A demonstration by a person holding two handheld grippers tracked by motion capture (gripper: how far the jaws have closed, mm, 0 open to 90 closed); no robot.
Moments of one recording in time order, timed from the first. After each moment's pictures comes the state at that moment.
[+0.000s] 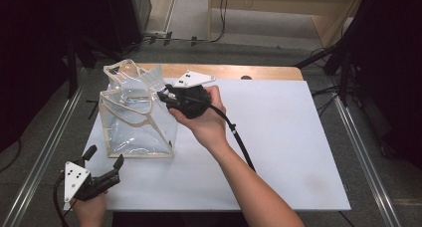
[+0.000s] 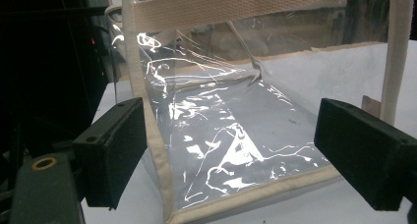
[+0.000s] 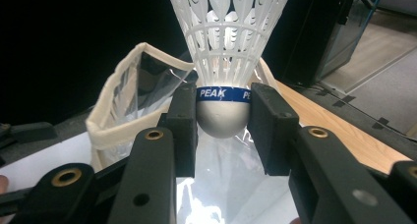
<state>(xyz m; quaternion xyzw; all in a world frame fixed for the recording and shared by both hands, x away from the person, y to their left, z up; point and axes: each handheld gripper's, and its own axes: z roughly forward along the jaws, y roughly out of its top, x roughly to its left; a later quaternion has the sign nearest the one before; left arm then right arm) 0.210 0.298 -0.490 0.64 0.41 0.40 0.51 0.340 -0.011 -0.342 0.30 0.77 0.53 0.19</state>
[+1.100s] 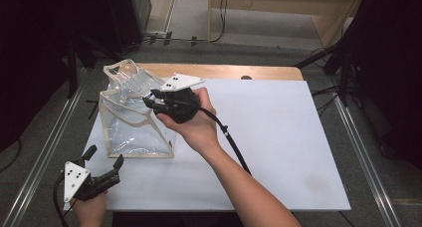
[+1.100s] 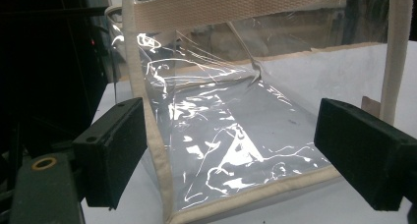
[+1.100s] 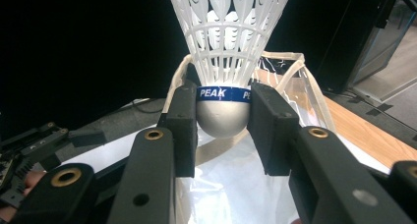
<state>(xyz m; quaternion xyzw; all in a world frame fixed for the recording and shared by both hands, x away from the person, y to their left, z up) 0.211 0.298 -0.490 0.64 0.41 0.40 0.51 0.327 0.011 -0.333 0.27 0.78 0.54 0.15</state>
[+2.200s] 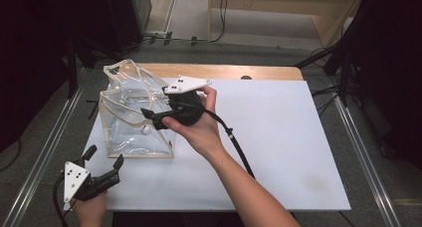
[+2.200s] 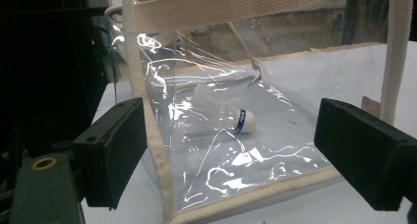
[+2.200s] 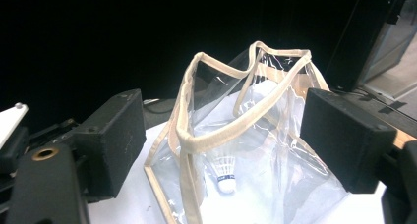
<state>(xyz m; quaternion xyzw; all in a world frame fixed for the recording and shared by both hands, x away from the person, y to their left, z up) 0.210 0.299 -0.490 0.64 0.41 0.40 0.51 0.318 -0.001 -0.332 0.27 0.78 0.55 0.14</state>
